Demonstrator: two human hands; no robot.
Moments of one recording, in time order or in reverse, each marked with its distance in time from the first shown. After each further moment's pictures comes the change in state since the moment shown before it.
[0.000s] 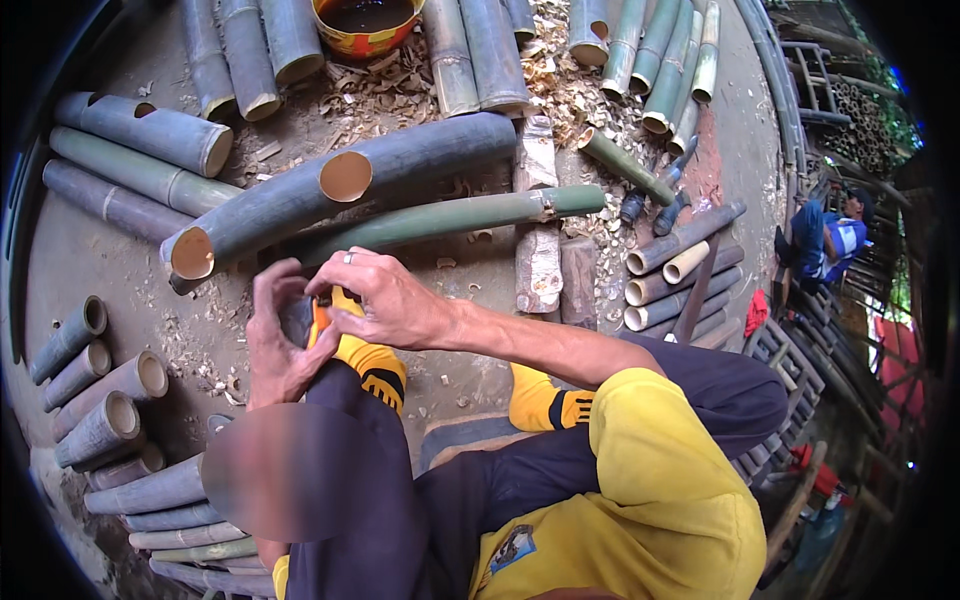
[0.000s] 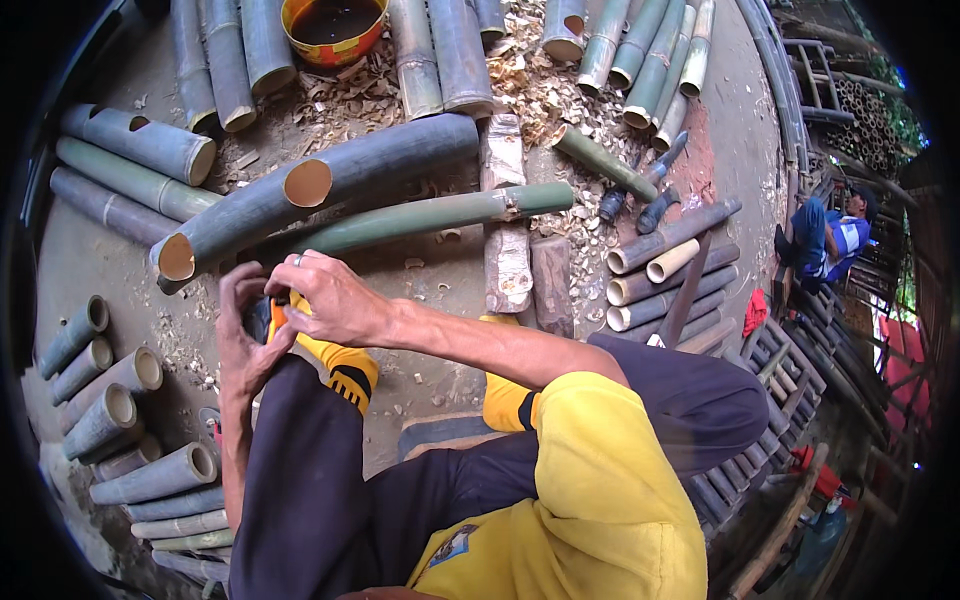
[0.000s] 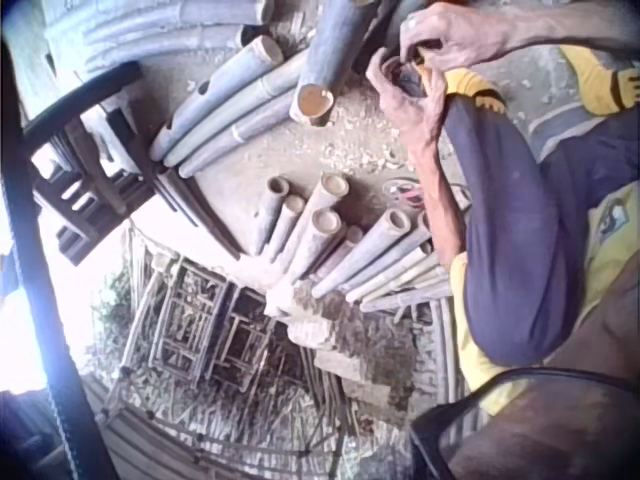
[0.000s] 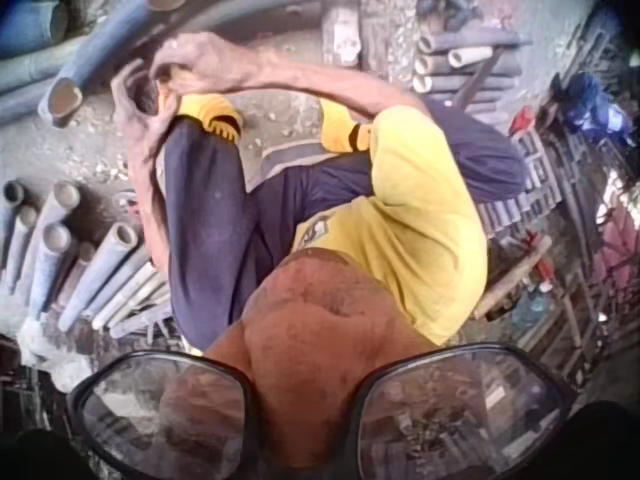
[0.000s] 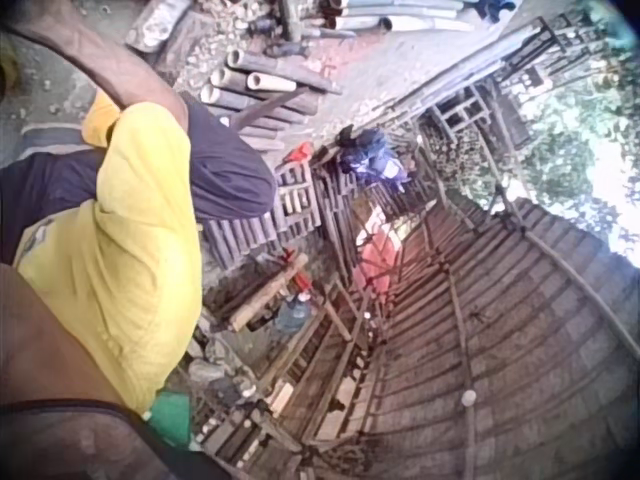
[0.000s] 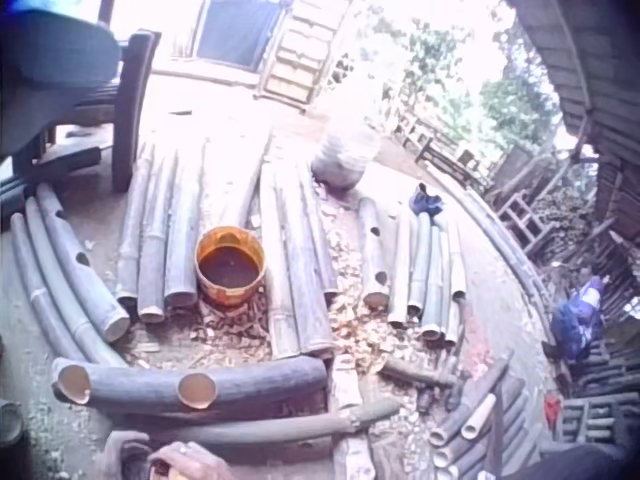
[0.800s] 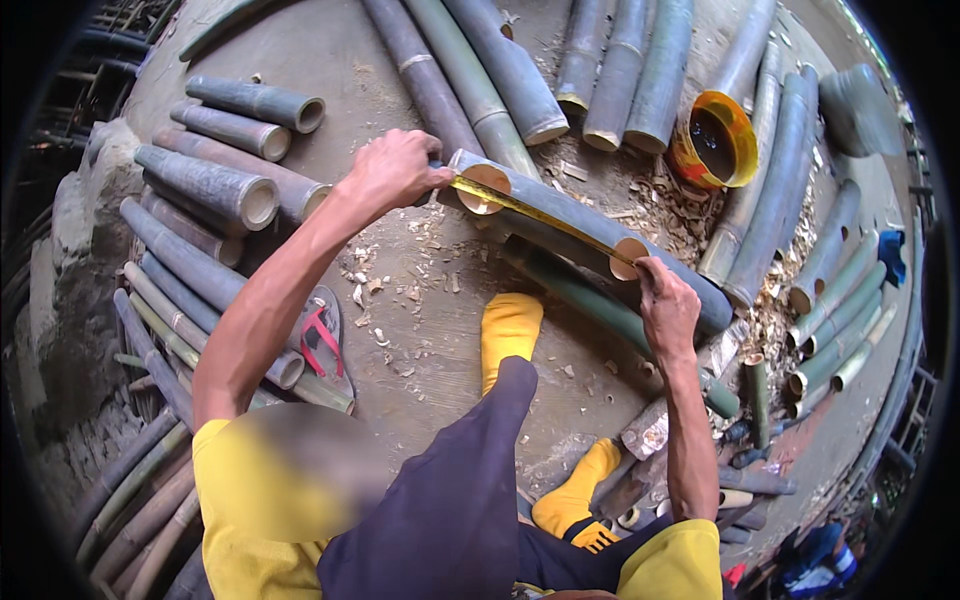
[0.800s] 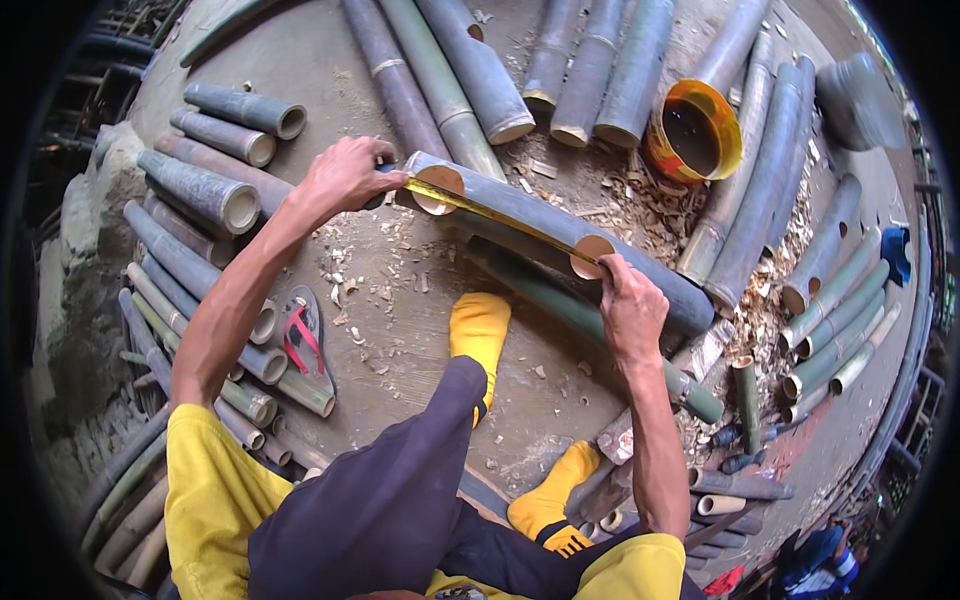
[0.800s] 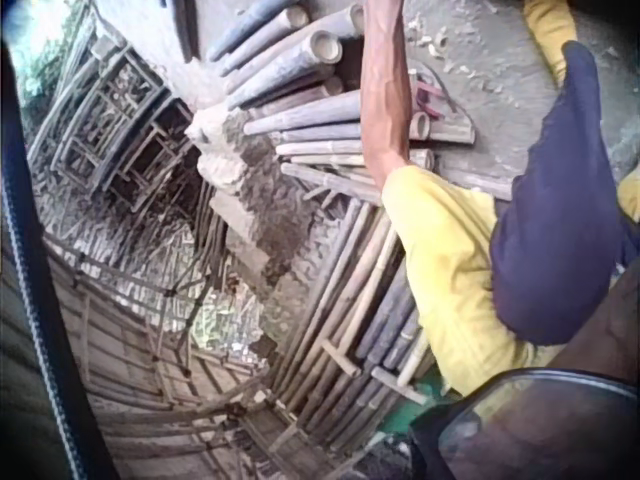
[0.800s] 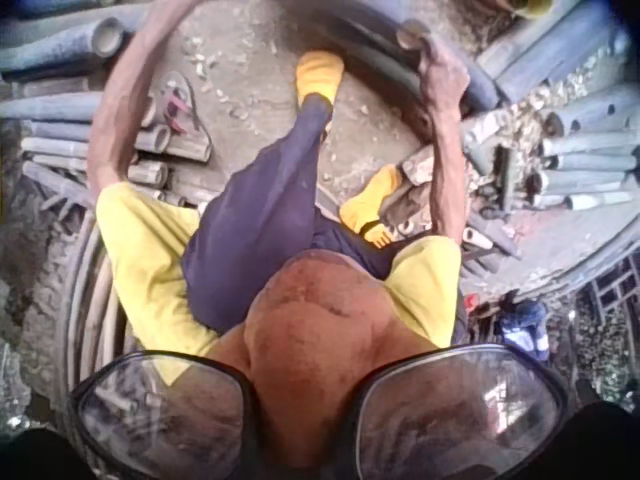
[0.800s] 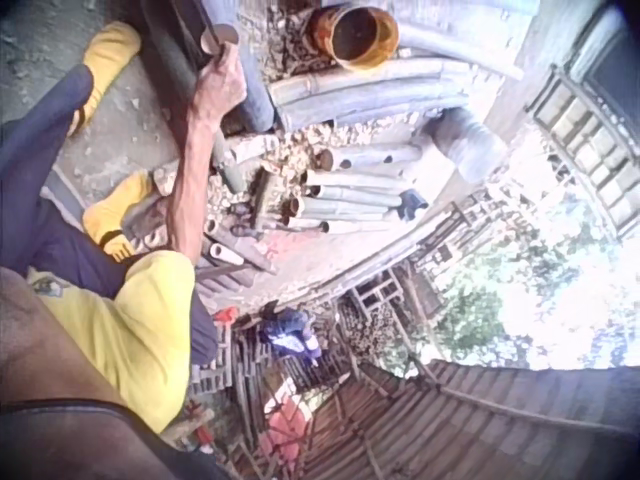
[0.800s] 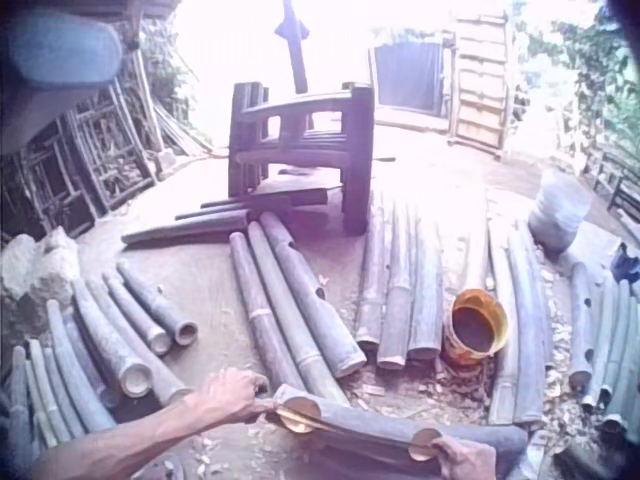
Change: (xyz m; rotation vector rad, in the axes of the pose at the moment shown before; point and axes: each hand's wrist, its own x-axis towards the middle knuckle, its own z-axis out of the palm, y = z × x) left_hand 0.041 -0.041 -0.169 0.856 0.137 -0.510; right_hand 0.053 0.058 -0.041 -0.766 -0.028 0.071
